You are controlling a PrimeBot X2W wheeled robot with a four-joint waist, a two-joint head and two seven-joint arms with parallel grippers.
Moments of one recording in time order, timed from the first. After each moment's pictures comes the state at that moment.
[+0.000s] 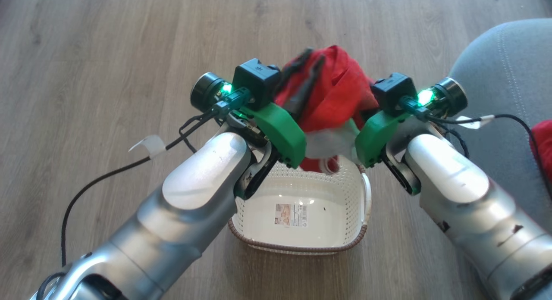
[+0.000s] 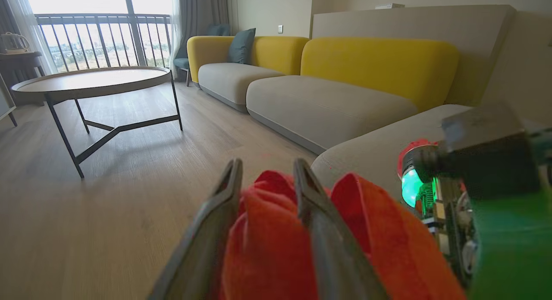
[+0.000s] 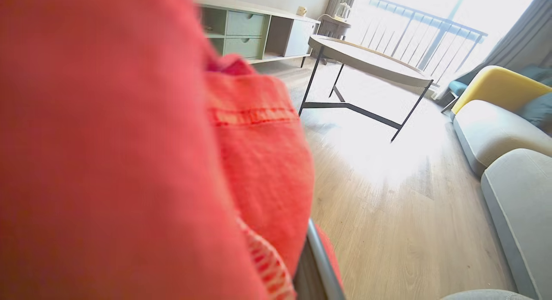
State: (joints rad) left arm -0.81 0.05 -0.89 0.49 -0.63 0.02 -0.23; right arm -0.81 -0.20 0.76 0.69 0.41 0.12 -0.25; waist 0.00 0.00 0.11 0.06
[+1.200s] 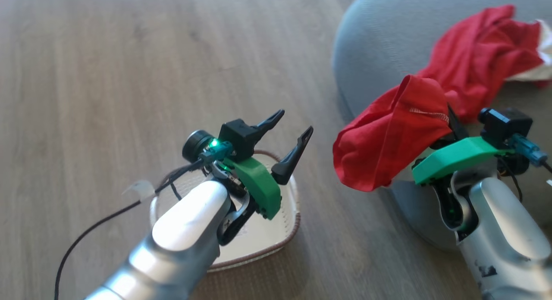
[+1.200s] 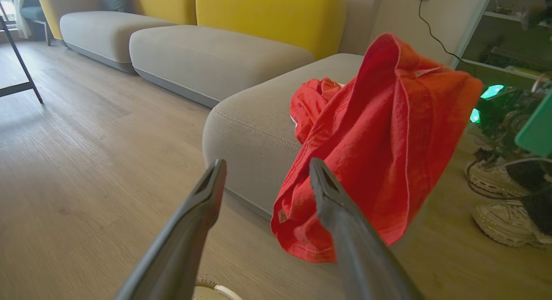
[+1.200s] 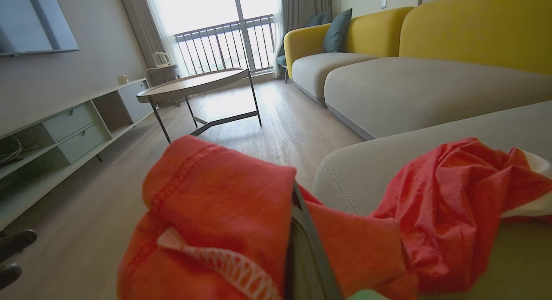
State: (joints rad) left arm -0.63 0.08 -0.86 0.55 -0.57 -0.12 -0.25; right arm -0.41 -0.21 0.27 0.33 0.54 0.12 -0.25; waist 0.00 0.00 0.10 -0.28
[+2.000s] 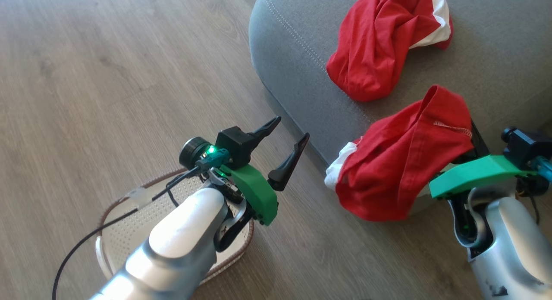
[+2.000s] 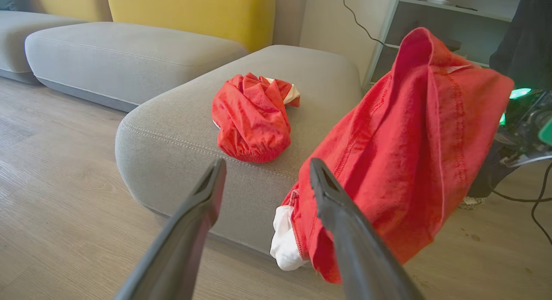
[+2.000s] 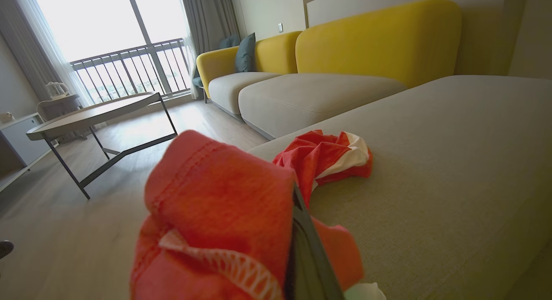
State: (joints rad) left arm -0.59 0.10 -0.84 0.53 -0.55 -0.12 -0.25; right arm -0.30 -0.19 0.15 0.24 0.50 0.12 -0.25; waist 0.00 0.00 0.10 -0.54
